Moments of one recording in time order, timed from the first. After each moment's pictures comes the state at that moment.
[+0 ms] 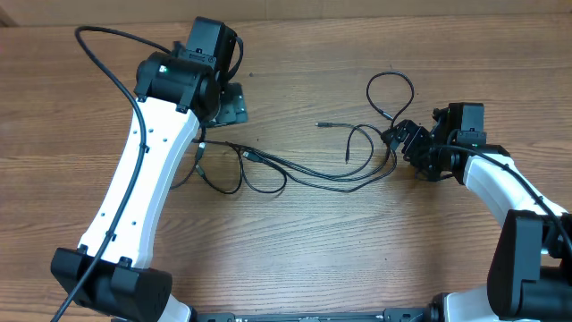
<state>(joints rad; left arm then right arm) -0.30 1.72 1.83 -1.34 -0.26 -0.47 -0.09 1.66 0.89 -0.33 -0.41 0.54</state>
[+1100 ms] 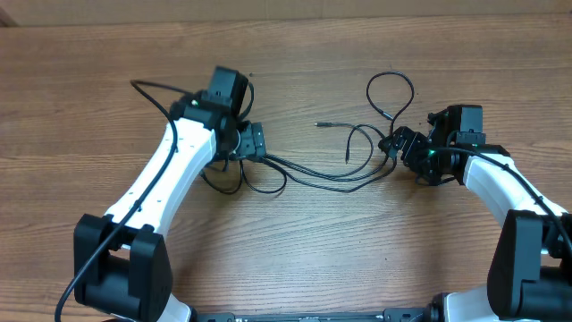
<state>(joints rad) -0.30 1.73 1.33 -0.93 -0.01 -0.49 -0.09 1.66 0.89 -0.39 -0.42 0.44</state>
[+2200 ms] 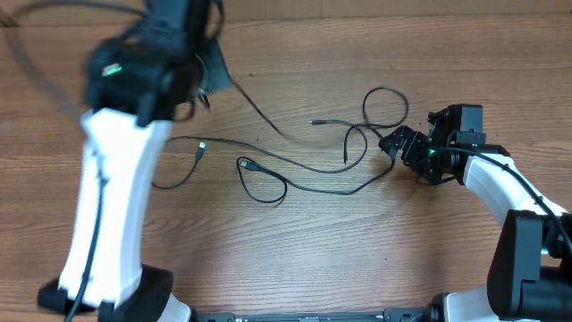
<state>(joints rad) -0.30 1.73 2.30 -1.46 -0.21 -0.54 -0.09 1.66 0.89 -0.38 -0.42 0.44</state>
